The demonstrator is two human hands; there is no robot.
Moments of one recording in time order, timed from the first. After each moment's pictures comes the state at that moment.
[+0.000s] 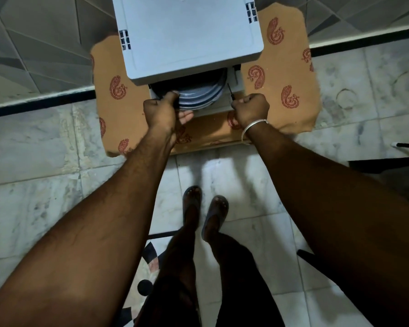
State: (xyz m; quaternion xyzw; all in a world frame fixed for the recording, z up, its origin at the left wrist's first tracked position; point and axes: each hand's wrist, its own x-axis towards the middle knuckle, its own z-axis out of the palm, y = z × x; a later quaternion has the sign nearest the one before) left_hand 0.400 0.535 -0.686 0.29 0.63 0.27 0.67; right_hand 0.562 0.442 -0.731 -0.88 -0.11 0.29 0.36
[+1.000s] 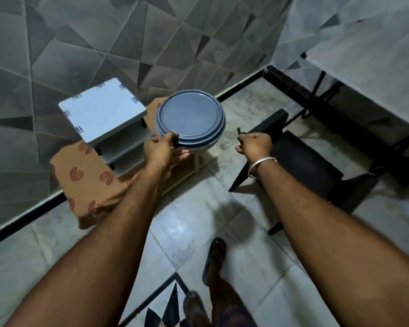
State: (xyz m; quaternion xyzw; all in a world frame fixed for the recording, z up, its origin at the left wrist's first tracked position) left_hand 0.343 0.257 -0.439 0.50 0.41 0.13 0.75; right_hand 0.449 0.073 -0.453 -0.78 0.13 0.09 0.61
